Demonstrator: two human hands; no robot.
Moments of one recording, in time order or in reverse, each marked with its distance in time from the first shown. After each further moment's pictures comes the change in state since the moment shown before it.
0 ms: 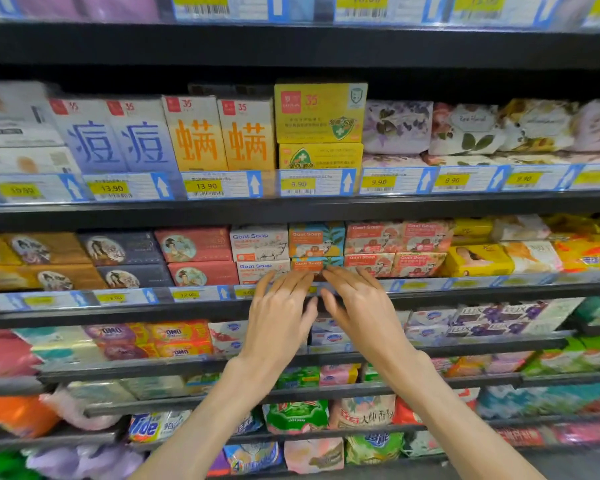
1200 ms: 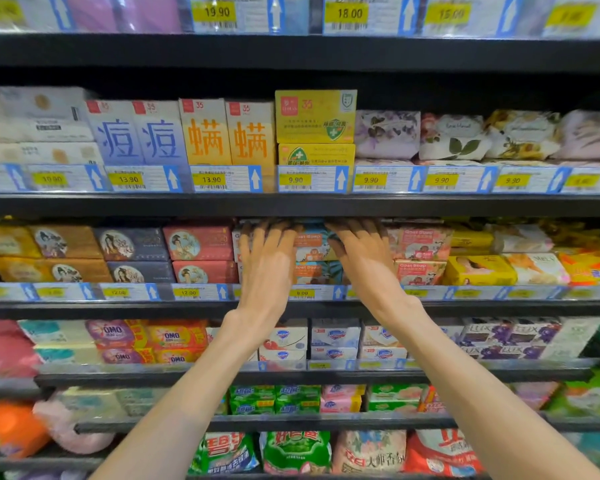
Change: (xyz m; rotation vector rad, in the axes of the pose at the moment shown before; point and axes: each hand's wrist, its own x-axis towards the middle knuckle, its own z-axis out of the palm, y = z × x) left_hand 0.051 -0.006 -0.009 0.217 0.300 -0.077; right_hand 0.071 0.024 -0.005 -0.145 0.239 0.014
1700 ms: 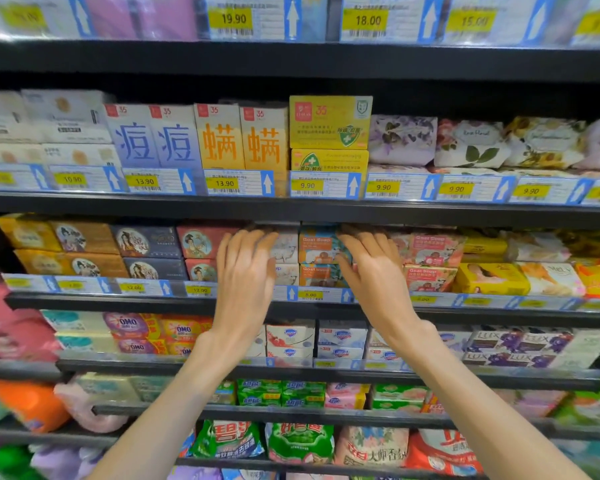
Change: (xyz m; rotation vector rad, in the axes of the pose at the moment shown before) left_hand -0.022 -0.035 -0.031 -0.100 0.054 -0.033; right_hand -0.023 -0.009 -0.029 0.120 -0.009 -0.080
